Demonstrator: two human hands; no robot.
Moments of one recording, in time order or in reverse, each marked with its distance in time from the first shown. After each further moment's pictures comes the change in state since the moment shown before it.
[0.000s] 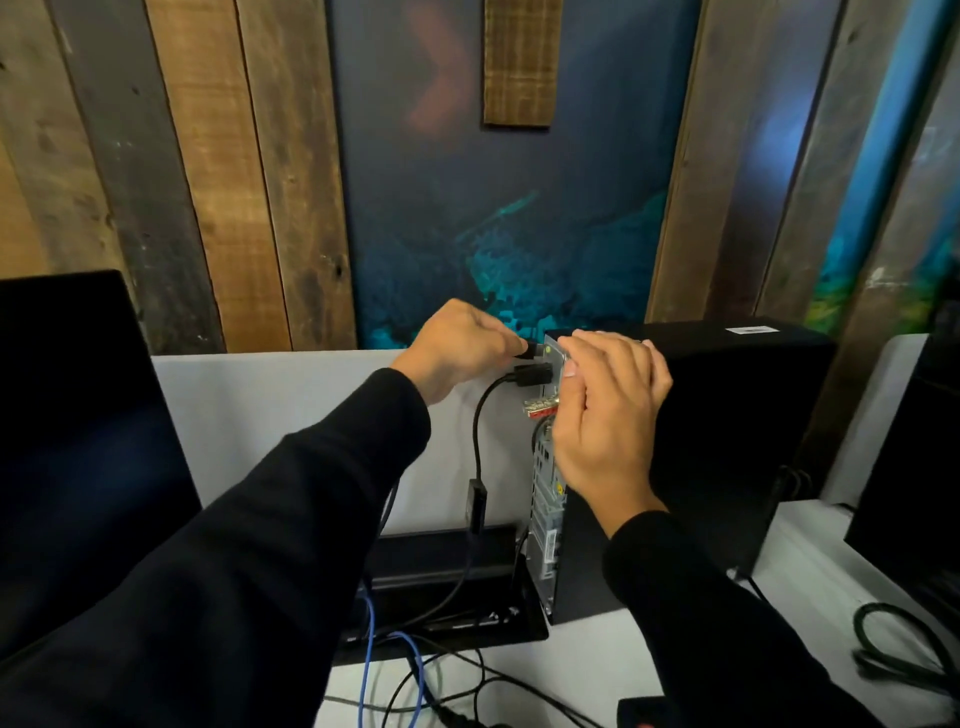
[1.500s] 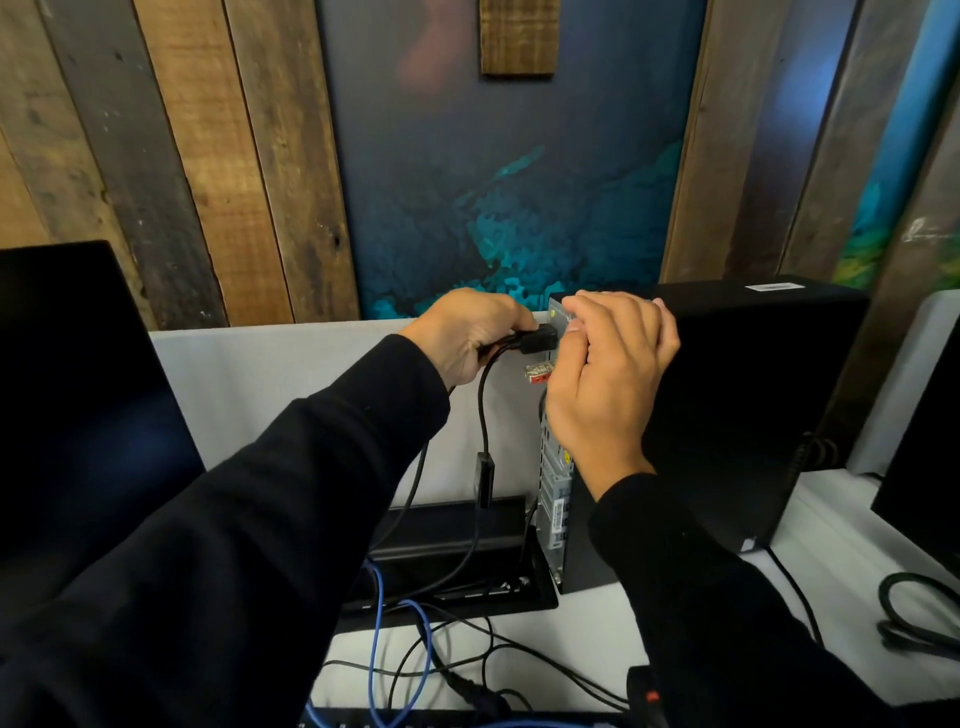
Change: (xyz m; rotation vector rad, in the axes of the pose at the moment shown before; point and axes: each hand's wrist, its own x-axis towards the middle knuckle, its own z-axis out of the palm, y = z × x) left_hand -0.011 0.016 0.022 -0.289 -0.010 -0.403; right_hand -0.001 -0.009 0.009 0.050 0.127 0.078
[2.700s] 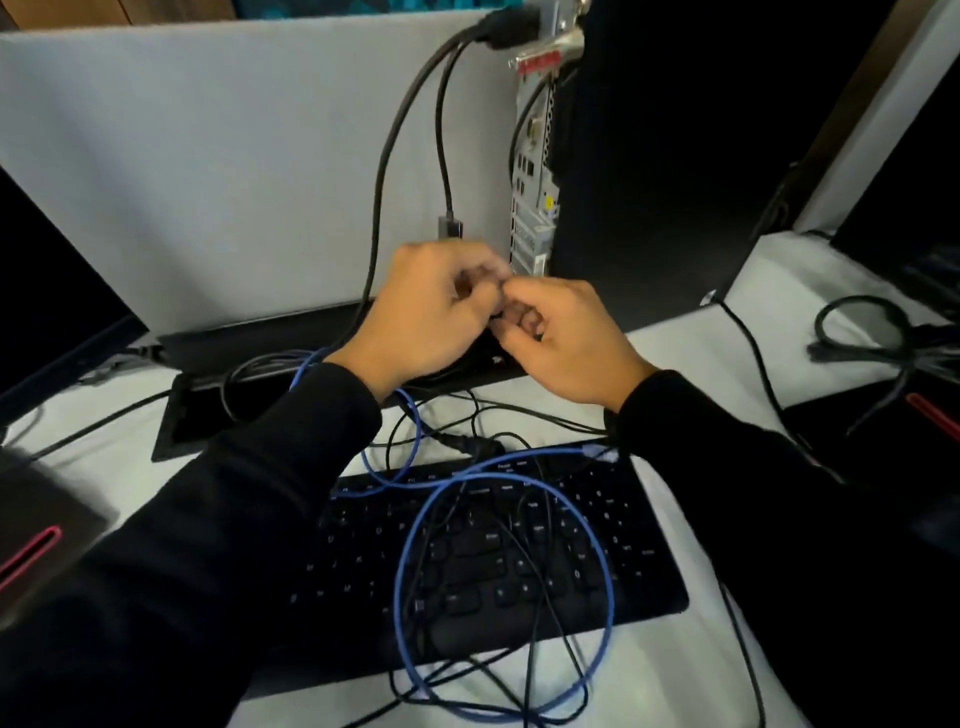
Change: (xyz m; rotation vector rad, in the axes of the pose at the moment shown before) left_hand -0.063 -0.189 -0.021 0.534 -0.174 0.783; right_hand -0.139 0.004 -0.064 0.259 -0.936 0.182
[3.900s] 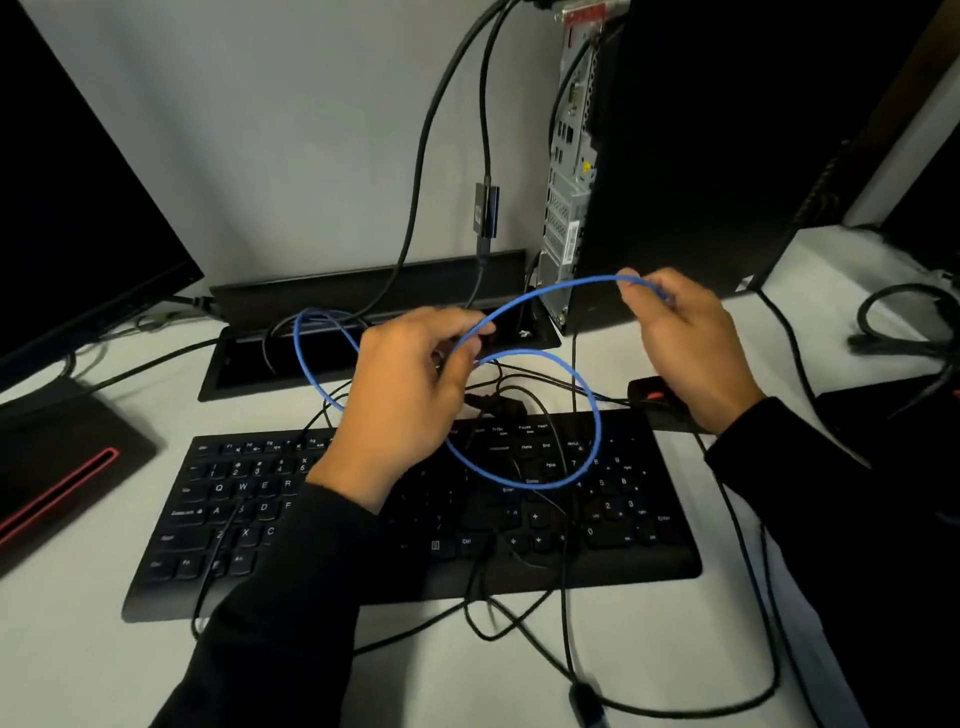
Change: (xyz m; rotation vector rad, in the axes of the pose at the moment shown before) left_hand -0.110 0.014 0.007 0.017 0.205 -0.164; right_hand -0.056 0.027 -0.022 0.190 0.269 0.561
